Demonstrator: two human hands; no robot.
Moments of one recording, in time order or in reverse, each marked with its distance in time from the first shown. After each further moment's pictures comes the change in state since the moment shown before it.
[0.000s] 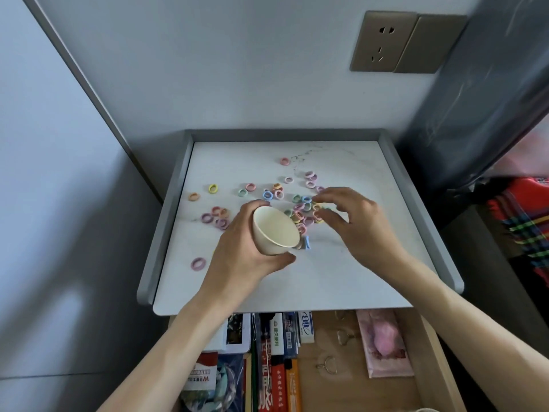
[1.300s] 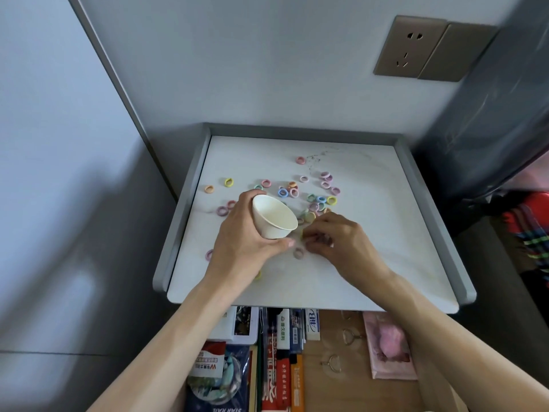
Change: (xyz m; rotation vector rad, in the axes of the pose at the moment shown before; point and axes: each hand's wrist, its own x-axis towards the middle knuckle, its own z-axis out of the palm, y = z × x) left_hand 0.005 -0.007 -0.015 -0.011 0.083 -0.080; right_hand -0.012 0.005 0.042 -0.020 -0.219 -0.083
